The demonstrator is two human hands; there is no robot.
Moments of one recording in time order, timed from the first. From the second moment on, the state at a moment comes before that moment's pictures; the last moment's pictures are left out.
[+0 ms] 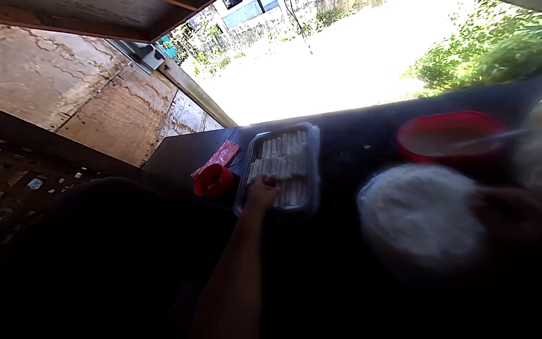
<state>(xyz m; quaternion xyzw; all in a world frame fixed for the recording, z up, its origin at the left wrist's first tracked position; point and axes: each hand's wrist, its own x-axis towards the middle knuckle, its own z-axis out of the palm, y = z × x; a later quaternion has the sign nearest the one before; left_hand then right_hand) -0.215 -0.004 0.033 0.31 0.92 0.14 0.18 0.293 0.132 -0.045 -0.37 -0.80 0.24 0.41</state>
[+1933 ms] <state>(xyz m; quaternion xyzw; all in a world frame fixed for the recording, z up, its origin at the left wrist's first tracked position) 0.027 -0.011 0.009 0.77 0.49 0.39 0.11 0.267 0.117 0.048 -0.24 -0.95 0.17 0.09</state>
